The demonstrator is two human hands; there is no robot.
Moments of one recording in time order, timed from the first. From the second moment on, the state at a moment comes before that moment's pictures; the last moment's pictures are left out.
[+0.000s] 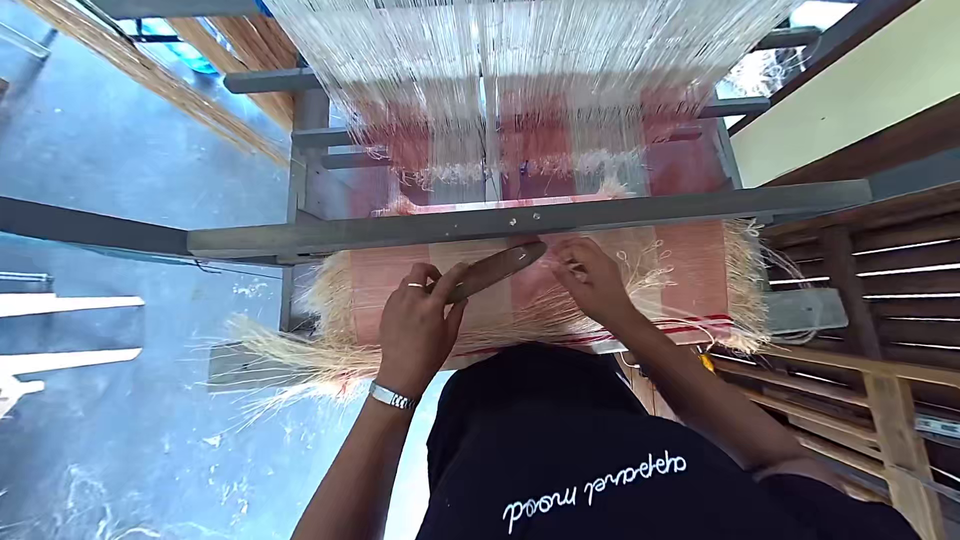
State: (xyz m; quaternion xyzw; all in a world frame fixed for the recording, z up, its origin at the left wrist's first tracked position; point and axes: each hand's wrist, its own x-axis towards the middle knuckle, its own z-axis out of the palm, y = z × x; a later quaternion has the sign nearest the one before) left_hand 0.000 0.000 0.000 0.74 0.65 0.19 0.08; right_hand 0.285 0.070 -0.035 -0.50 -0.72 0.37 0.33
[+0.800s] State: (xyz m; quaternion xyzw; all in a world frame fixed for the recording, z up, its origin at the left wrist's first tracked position) left_hand -0.015 0.000 0.029 0.78 0.59 0.19 0.13; right_hand 0.295 0.087 -0.024 -0.52 -0.74 0.36 0.21
